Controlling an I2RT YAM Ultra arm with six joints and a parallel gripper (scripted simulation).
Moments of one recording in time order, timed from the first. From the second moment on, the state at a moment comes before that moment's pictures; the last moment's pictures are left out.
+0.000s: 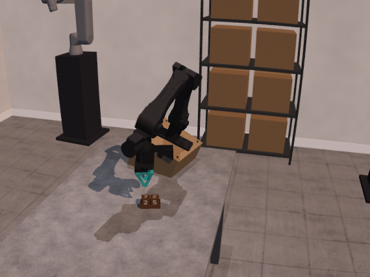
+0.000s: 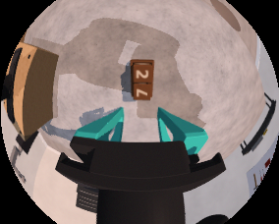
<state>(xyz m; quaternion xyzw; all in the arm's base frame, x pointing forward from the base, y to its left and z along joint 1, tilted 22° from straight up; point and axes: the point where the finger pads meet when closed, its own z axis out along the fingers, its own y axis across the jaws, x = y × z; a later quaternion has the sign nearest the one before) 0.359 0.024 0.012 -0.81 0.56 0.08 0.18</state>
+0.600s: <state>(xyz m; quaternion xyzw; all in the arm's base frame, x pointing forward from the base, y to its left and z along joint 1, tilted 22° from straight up) 0.357 0.030 -0.004 -0.81 0.56 0.08 0.17</state>
